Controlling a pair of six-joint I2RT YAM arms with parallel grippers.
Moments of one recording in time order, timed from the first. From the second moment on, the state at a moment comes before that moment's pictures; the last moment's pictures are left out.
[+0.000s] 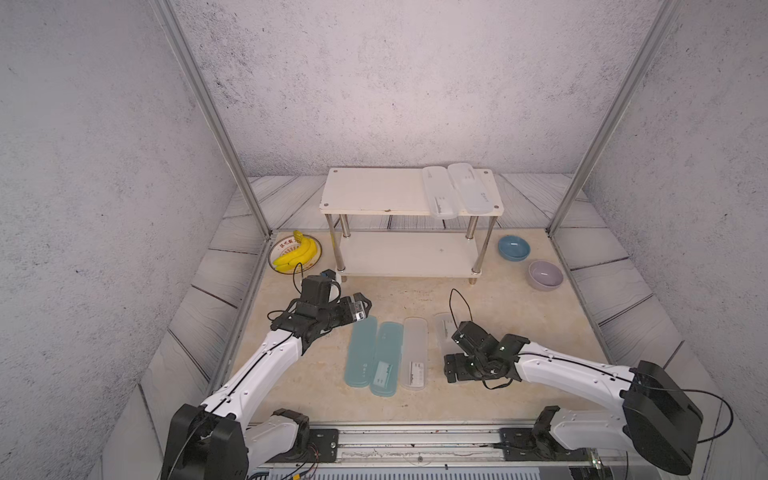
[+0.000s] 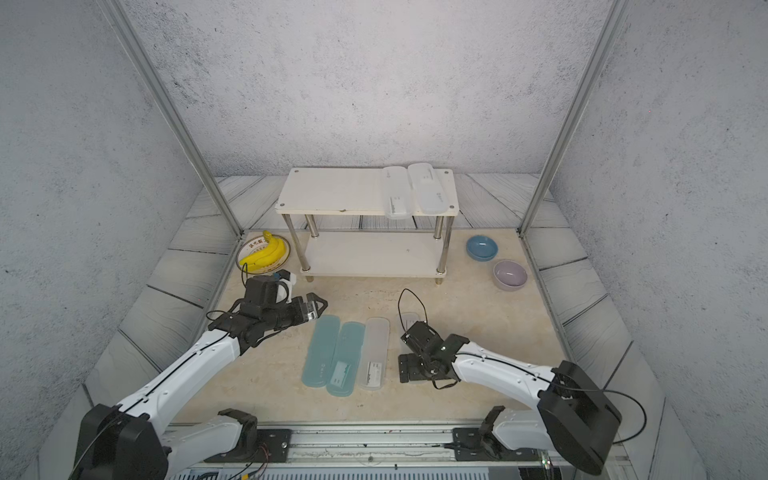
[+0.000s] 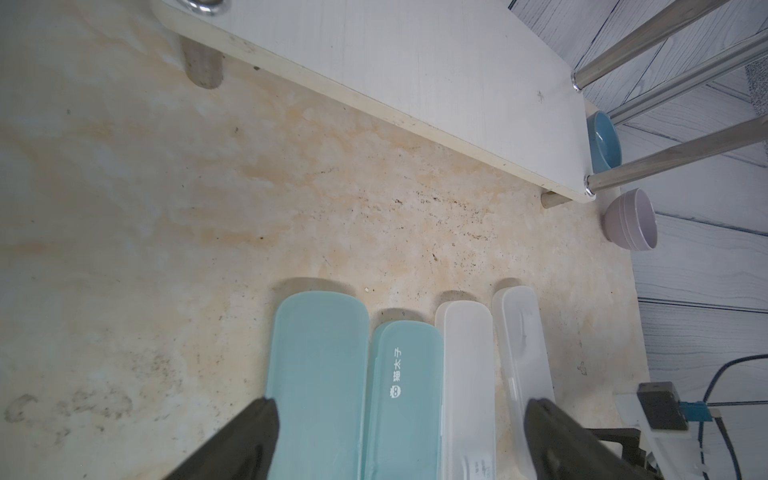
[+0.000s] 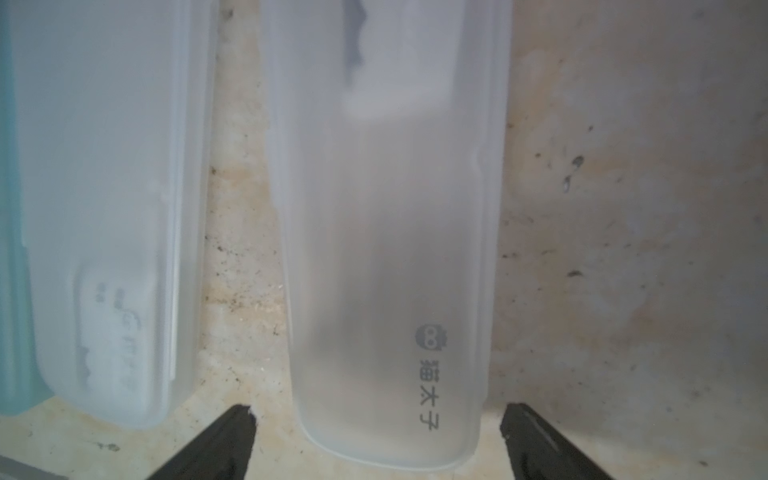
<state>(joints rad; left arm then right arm) -0.31 1.14 0.76 -0.37 0.28 -0.55 0.86 1.28 0.64 -0.62 0.02 0.72</state>
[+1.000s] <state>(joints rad) -0.31 1.12 0.76 -0.38 0.27 -0.53 0.93 1.47 0.73 -0.66 0.13 0.79</state>
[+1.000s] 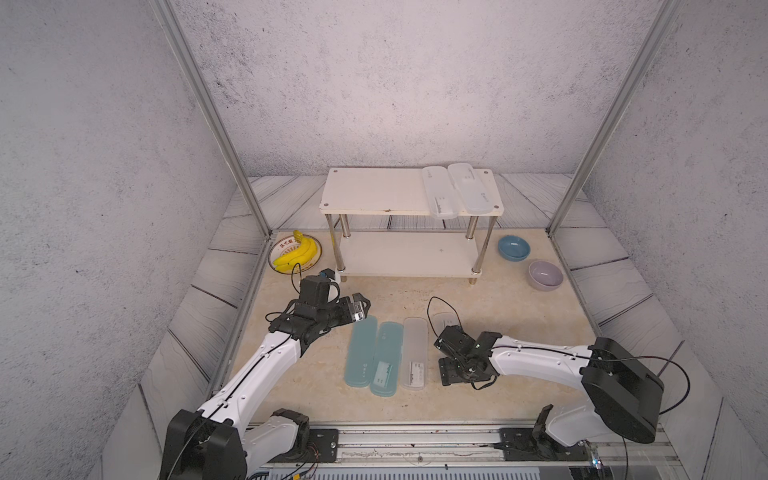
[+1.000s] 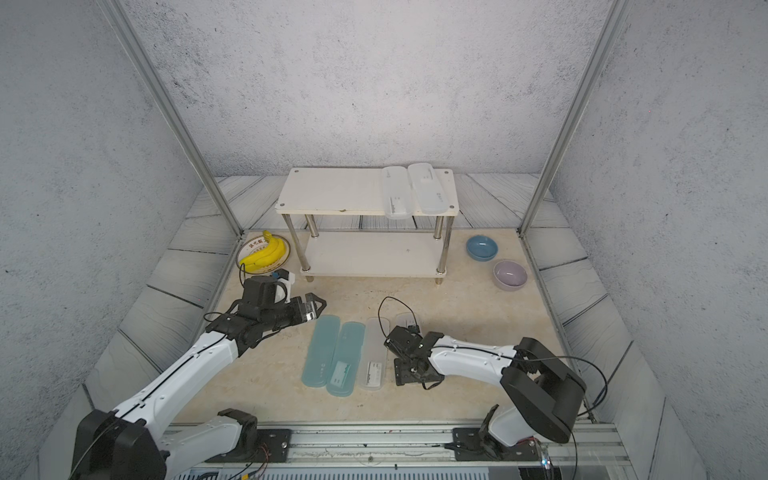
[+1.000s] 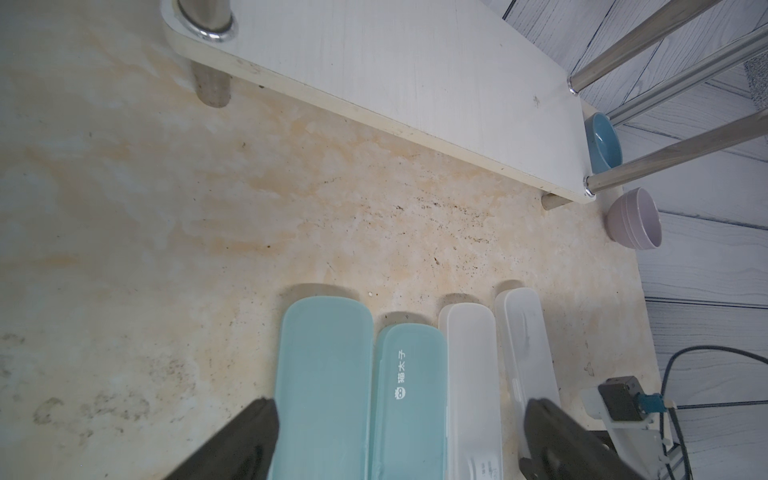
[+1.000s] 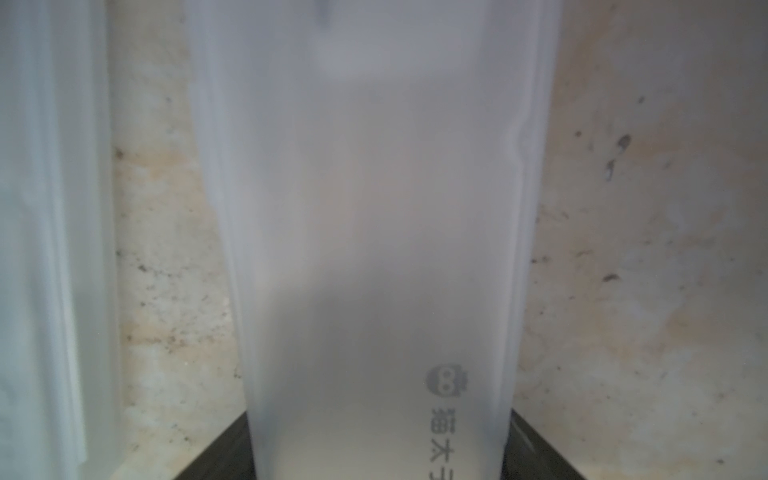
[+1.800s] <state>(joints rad) -0.31 1.02 0.78 -0.40 0.20 -0.48 0.96 1.17 1.02 -0.94 0.21 0.62</state>
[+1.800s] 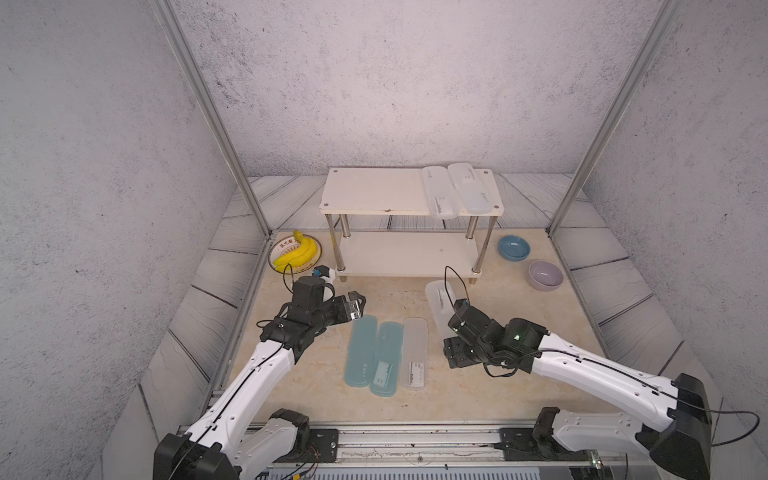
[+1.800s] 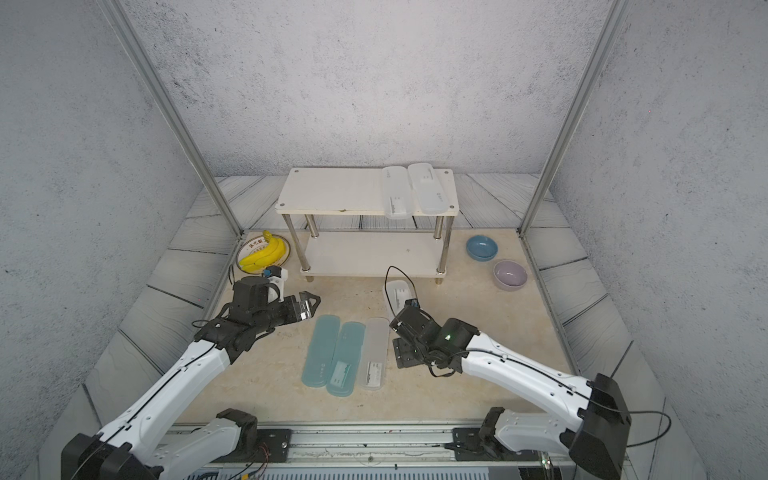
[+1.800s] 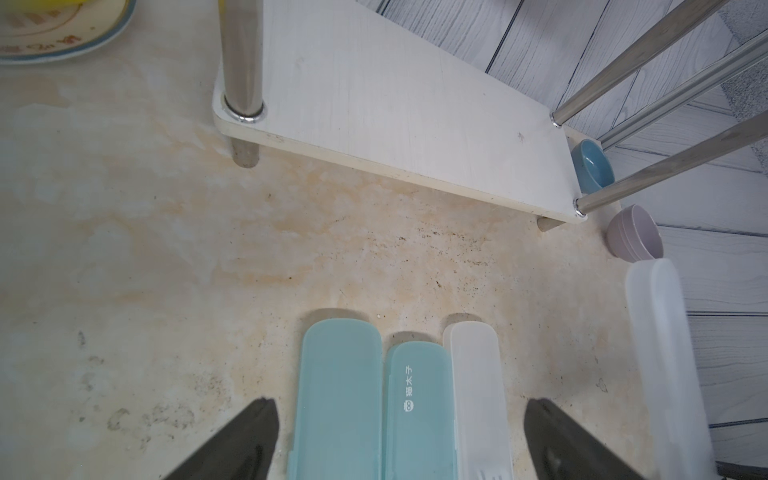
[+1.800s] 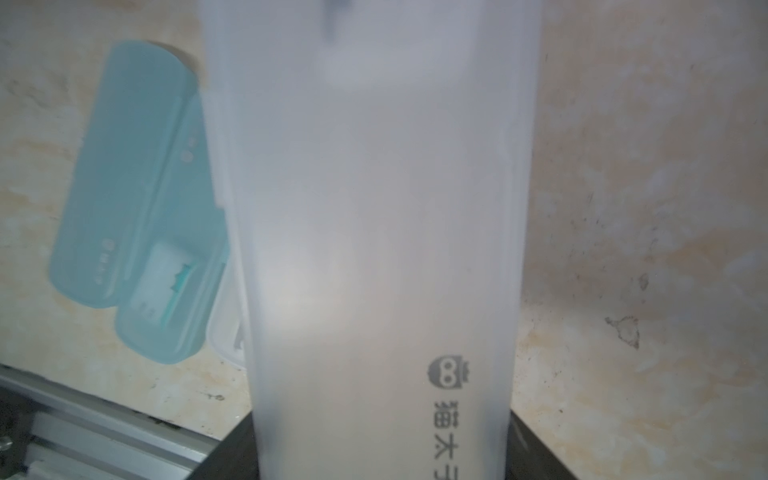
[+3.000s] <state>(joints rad) -0.24 1.16 1.02 -0.41 0.21 -0.38 0.66 1.89 2.27 -0.80 0.20 0.23</state>
